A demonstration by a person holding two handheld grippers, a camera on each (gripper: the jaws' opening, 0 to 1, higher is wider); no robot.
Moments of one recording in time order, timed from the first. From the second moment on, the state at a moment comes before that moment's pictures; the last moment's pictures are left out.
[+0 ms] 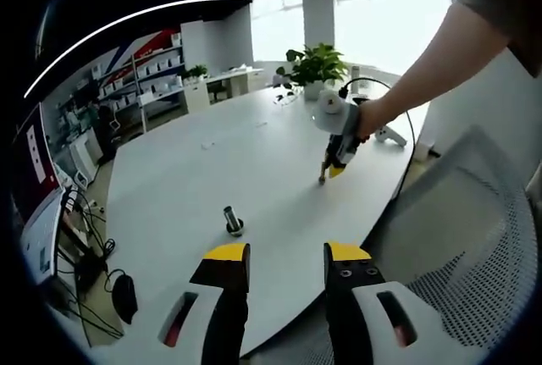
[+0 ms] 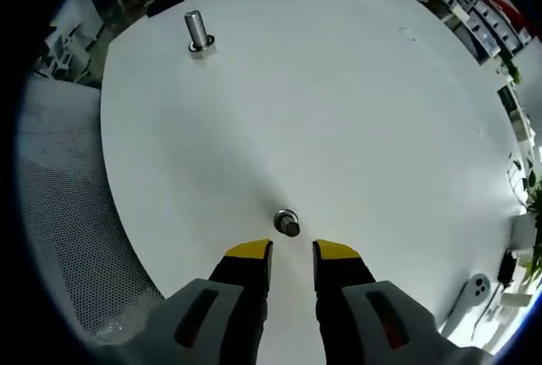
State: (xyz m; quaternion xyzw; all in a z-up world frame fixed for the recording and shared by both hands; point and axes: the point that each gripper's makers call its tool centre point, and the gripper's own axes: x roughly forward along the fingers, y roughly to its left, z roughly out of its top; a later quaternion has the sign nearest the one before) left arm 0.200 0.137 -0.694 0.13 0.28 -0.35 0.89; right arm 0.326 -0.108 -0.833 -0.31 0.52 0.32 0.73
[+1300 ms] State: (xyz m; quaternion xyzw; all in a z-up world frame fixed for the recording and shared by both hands) left arm 0.197 0.130 -0.688 0.11 0.26 -0.37 0.89; right arm 0.256 -0.110 -0.684 -0.03 0.29 0.24 0.93
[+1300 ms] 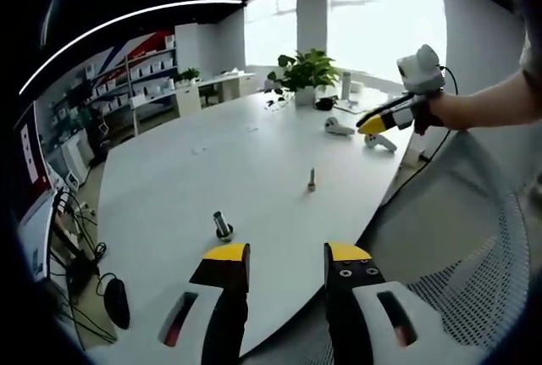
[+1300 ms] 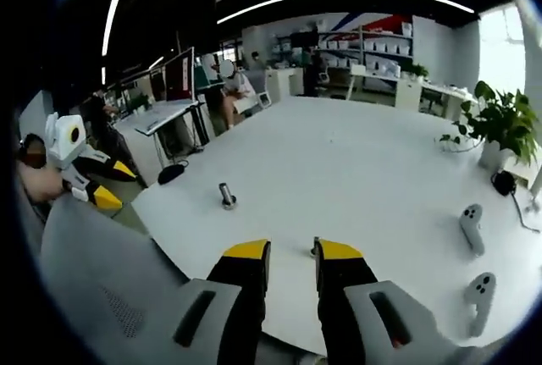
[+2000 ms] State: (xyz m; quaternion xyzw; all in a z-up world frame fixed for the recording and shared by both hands) left arm 0.209 0.137 -0.667 0.07 0.22 -0.34 0.91; right arm 0.241 -0.101 -0.664 -0.03 0.22 0.23 0.95
